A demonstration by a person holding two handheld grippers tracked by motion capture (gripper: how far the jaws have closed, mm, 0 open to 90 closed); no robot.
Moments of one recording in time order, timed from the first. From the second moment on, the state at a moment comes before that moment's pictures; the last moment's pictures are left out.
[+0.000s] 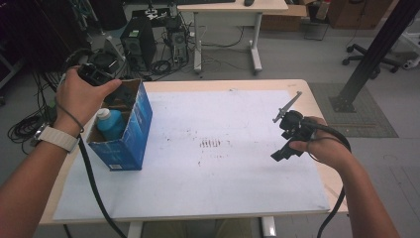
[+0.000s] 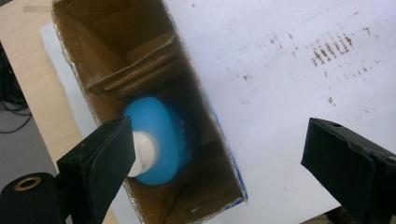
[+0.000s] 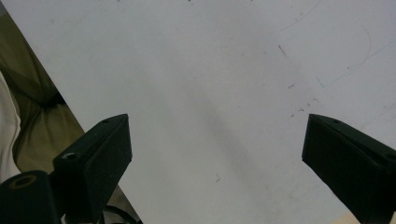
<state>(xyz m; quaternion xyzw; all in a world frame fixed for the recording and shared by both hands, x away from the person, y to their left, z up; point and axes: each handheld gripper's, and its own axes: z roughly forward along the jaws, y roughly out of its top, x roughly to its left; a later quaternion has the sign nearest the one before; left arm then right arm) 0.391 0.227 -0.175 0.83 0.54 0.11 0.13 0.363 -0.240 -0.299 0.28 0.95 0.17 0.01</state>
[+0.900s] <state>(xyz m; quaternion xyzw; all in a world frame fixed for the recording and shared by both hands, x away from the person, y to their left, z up) 0.381 0.191 -0.172 0.88 0.46 0.07 0.11 0.362 -0.238 -0.299 0.28 0.95 0.17 0.01</state>
